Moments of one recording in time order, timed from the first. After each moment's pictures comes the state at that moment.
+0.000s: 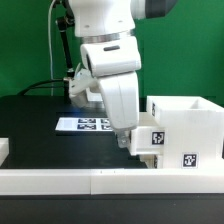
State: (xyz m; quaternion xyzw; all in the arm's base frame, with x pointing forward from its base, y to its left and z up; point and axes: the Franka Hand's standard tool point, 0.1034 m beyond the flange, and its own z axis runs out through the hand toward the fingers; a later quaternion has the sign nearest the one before) arm 0.588 -0.001 0.059 -0.69 -0.71 -0.04 0.09
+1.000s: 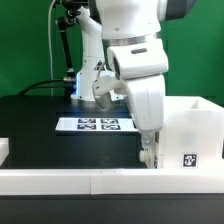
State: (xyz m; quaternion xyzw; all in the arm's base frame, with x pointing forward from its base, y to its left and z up) arm 0.585 0.017 0.059 -0.70 -0.71 -0.03 0.10
